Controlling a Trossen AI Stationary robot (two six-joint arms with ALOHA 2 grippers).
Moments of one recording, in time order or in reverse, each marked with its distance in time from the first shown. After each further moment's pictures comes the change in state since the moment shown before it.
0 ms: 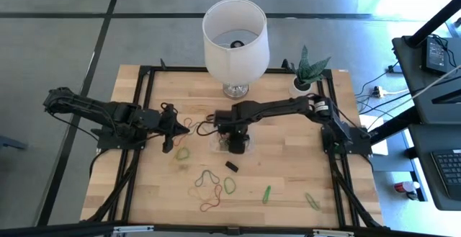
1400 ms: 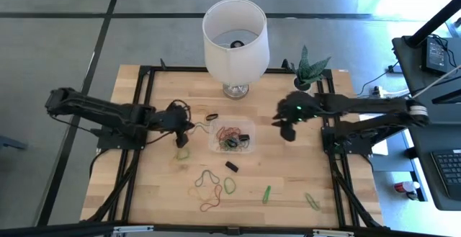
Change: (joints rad) left arm 0.089 0.205 0.000 0.014 -0.086 -0.154; right arm -0.139 -1.103 -1.041 0.505 0.028 0.069
